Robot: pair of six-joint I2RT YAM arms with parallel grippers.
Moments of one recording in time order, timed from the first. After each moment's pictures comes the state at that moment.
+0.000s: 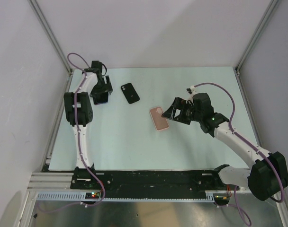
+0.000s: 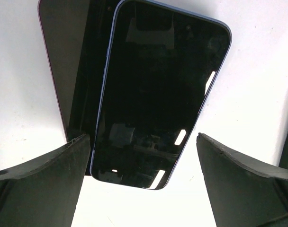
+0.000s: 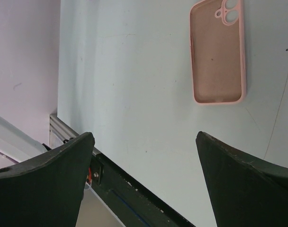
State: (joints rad) left arm -0.01 2.38 2.05 -0.85 -0.13 -0.31; right arm 0.47 1.19 0.84 -0.21 -0.35 0.73
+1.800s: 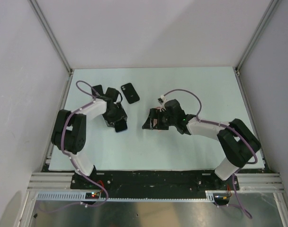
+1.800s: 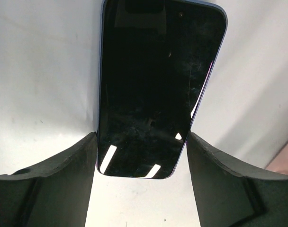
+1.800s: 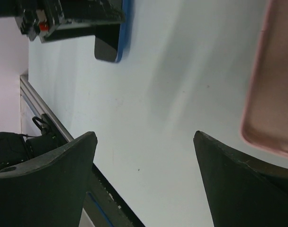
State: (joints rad) left arm -0.28 1.78 1.14 -0.64 -0.02 -0.73; right arm 0.68 1.60 0.86 0.11 -0.36 0.70
